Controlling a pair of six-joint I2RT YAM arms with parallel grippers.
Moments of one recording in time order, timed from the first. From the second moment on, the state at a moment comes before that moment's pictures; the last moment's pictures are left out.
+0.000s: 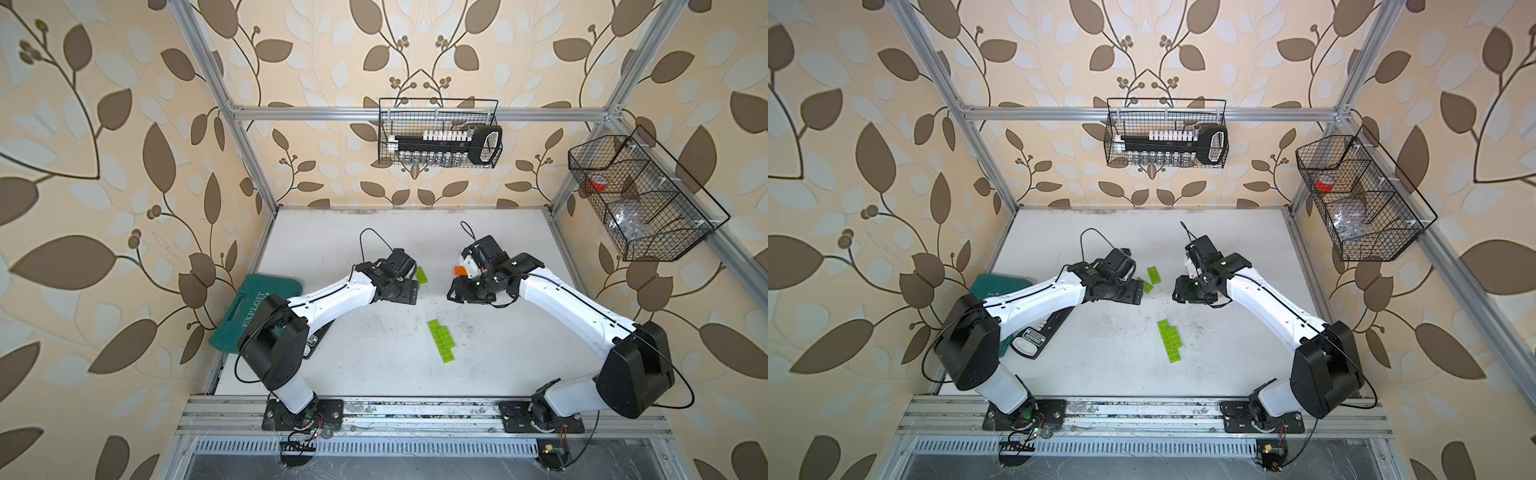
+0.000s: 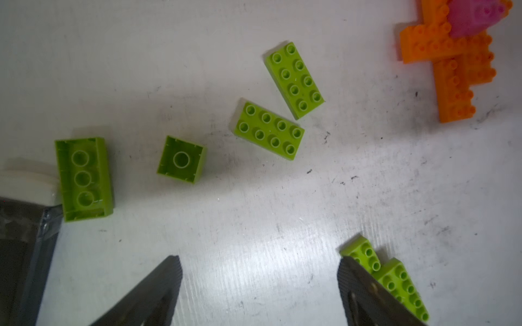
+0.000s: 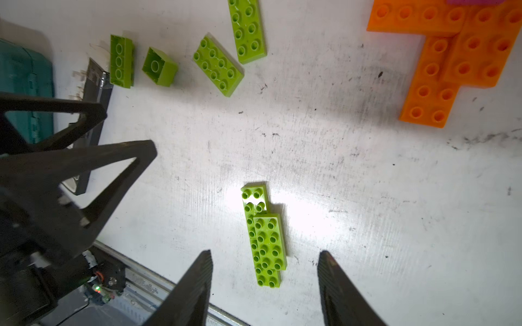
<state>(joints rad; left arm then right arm) -0.70 1.68 1.21 -0.62 -0.09 -0.48 0.45 1.44 1.15 -0.87 -0.22 0.46</state>
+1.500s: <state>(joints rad) -0.64 2.22 1.73 -0.85 0.01 -0.08 0.30 1.25 1.08 -0.83 -0.44 0.40</state>
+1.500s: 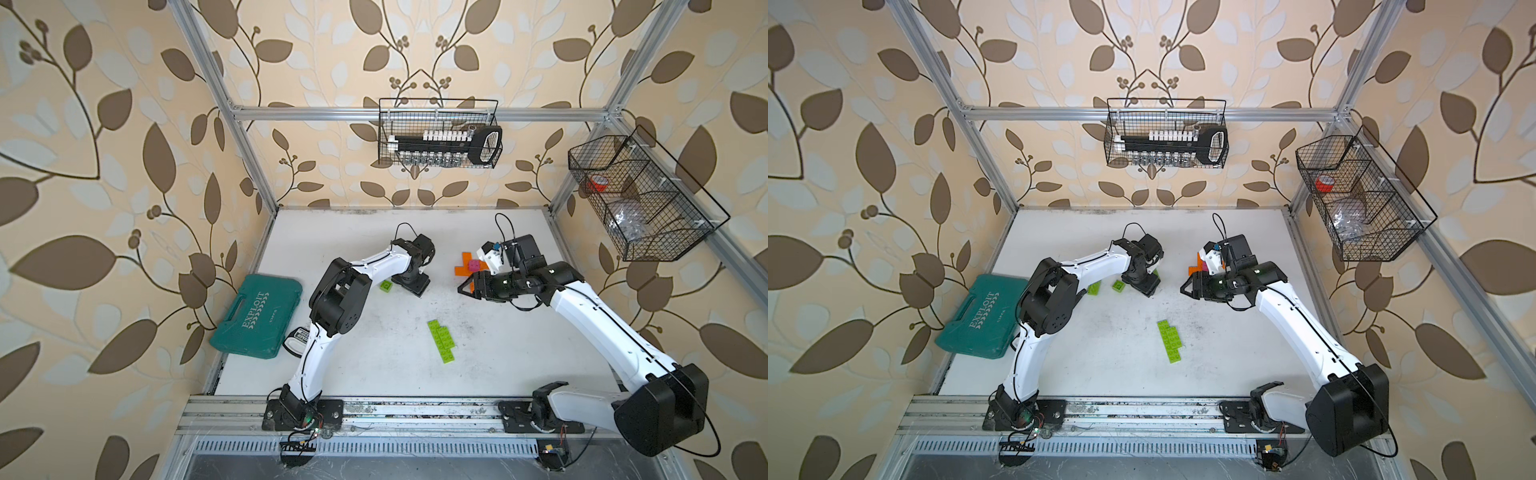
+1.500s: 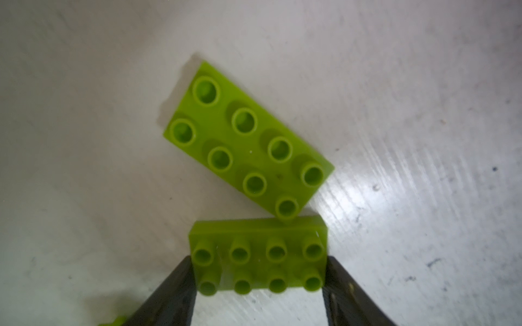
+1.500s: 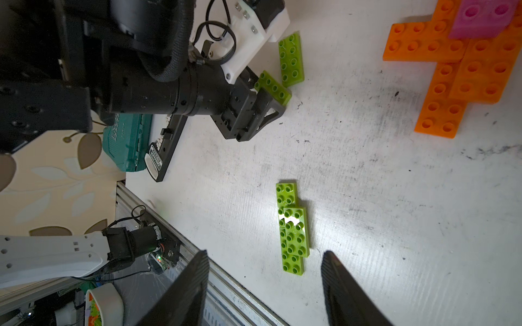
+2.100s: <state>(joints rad) -0.73 2.12 1.58 -0.86 -0.05 -0.47 0.30 1.23 1.07 -0.87 -0.28 0.45</state>
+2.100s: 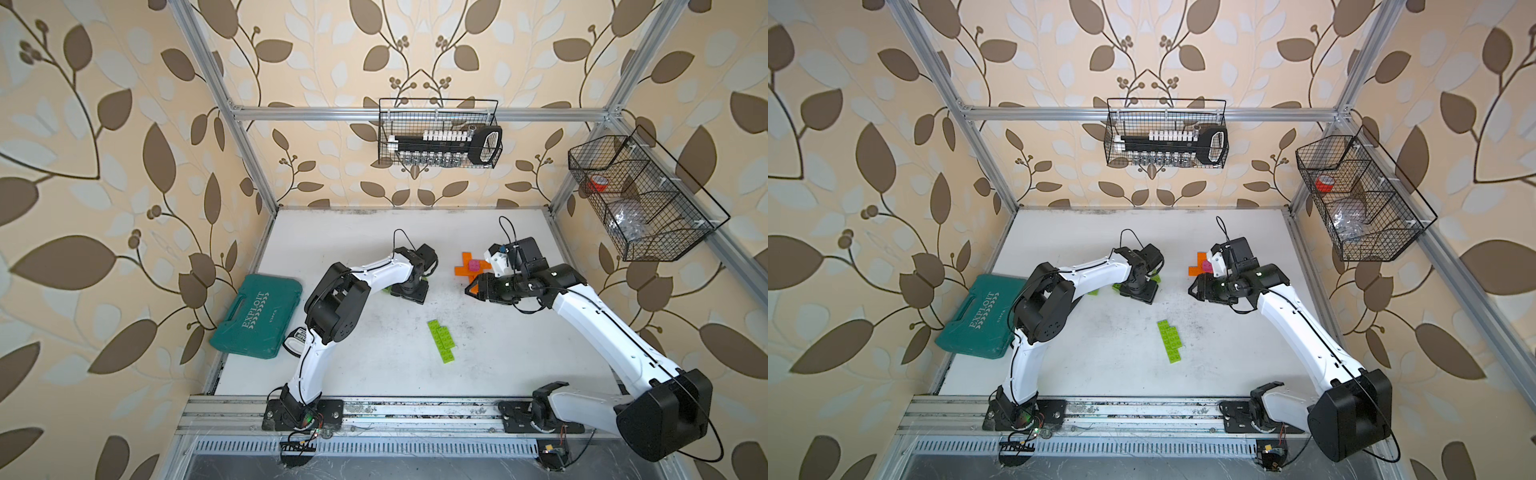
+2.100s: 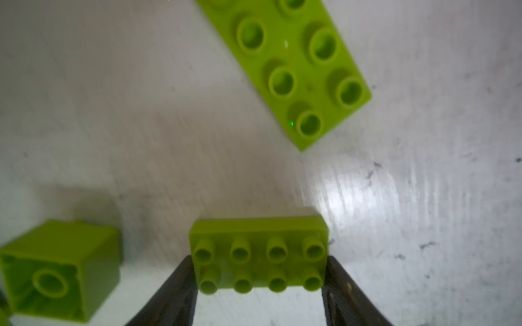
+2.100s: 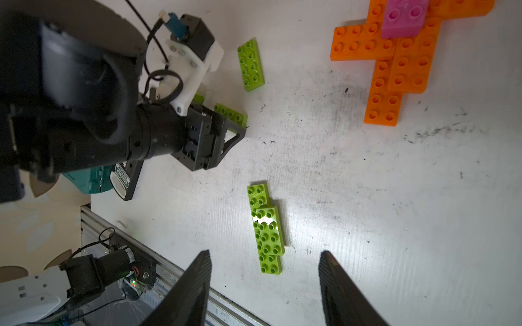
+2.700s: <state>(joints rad) -0.86 2.08 1.52 -0.85 -0.06 -0.92 0.31 1.19 0.98 -0.89 -0.13 0.61</state>
